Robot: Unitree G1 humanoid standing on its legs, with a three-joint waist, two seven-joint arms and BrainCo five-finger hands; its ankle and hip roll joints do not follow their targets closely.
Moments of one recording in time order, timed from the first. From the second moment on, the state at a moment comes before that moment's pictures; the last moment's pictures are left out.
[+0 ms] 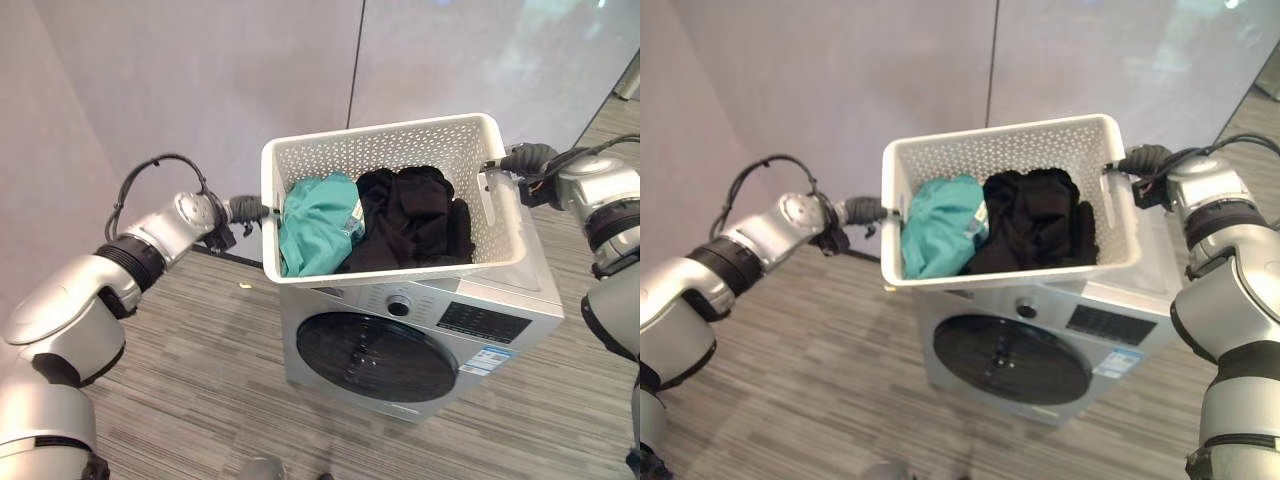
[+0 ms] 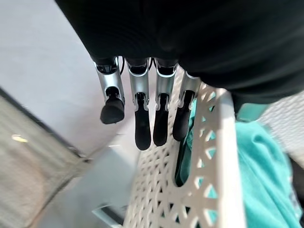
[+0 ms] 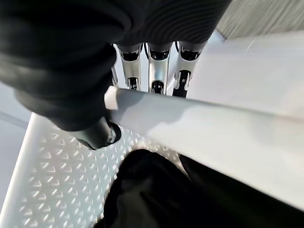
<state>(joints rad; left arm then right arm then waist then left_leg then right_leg) -1.25 0.78 -1.16 0.71 -0.56 0.08 -0.37 -1.40 -0.80 0.96 1.30 0.74 0.27 0.32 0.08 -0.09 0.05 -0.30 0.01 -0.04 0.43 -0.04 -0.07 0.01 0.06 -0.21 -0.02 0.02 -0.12</state>
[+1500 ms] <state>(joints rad) -1.20 0.48 -0.99 1.08 -0.29 0.05 -0.25 -1.34 -0.71 0.96 1.43 0.26 0.20 0.39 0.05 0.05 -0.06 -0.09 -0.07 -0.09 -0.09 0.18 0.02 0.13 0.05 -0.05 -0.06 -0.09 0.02</state>
